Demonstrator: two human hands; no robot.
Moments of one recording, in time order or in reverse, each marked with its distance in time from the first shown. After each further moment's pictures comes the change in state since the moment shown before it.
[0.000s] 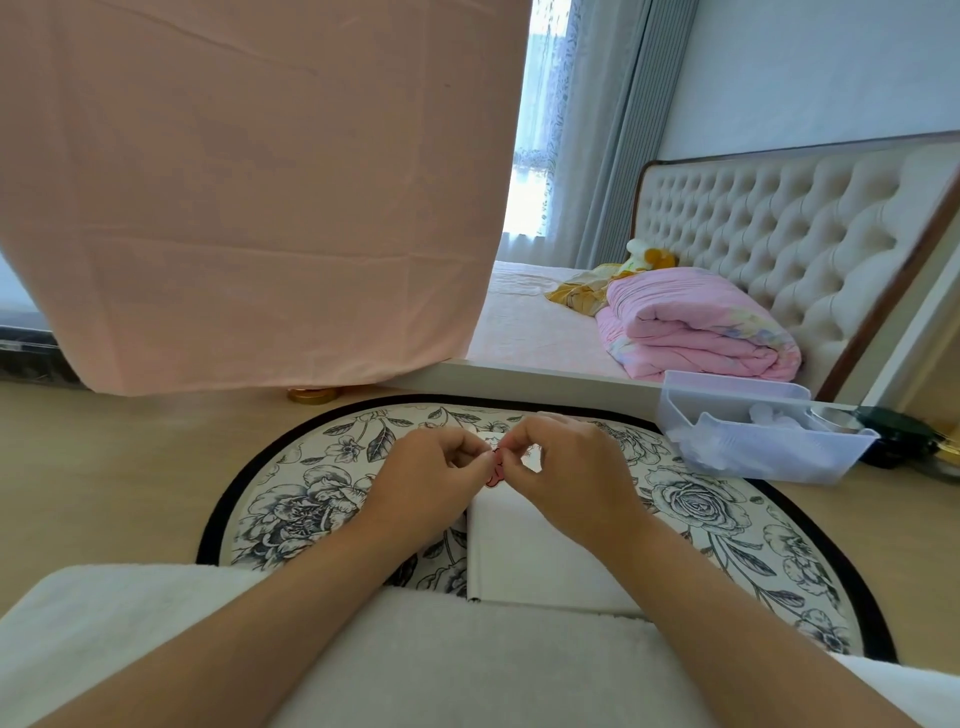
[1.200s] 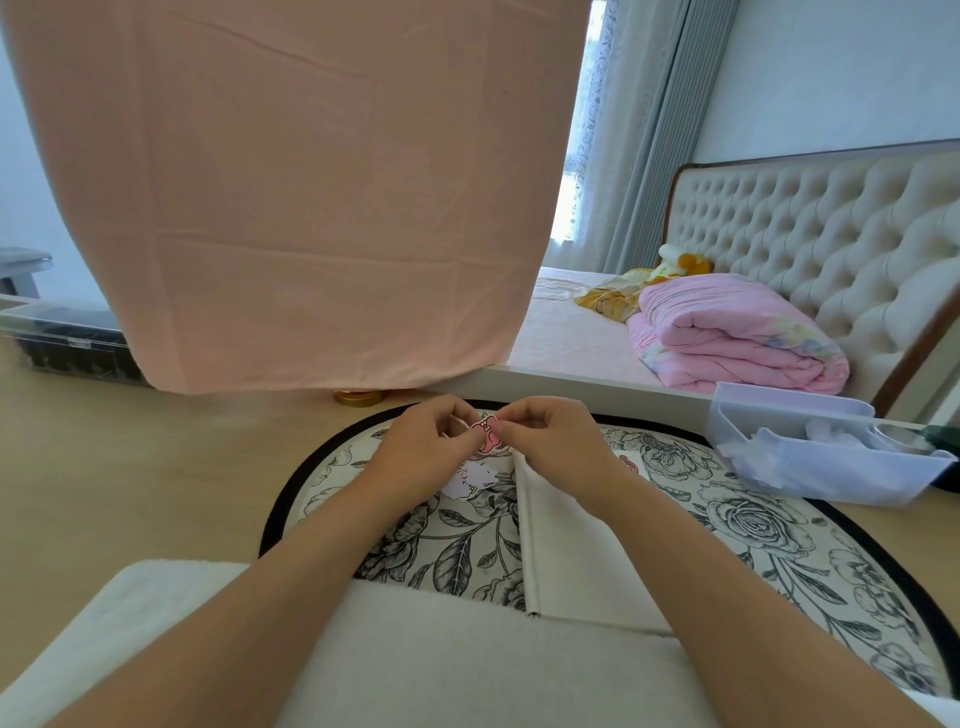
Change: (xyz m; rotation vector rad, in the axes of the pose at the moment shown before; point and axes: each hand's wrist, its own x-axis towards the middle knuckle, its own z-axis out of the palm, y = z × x) left_hand 0.032 -0.030 -0.050 0.011 0.026 -0.049; right_hand 0.050 -0.027 0.035 0.696 -0.298 0.511
